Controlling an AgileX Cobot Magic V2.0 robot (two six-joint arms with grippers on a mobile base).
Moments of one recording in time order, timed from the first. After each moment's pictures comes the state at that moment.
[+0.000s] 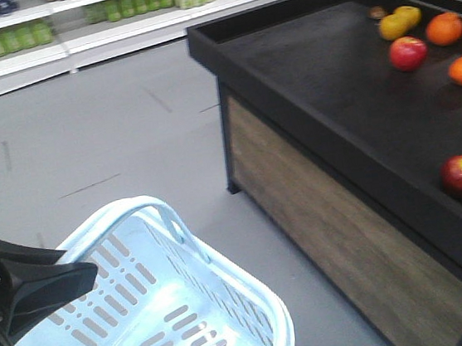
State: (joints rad) left arm -0.54 0.85 -0.93 -0.37 0.83 0.31; right arm 0.05 -0.01 0.03 -0.22 0.11 0.25
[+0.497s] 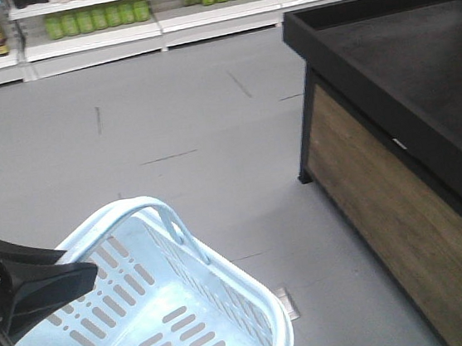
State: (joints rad) left arm -0.54 0.85 -0.93 -0.37 0.83 0.31; right arm 0.05 -0.01 0.03 -0.22 0.11 0.25
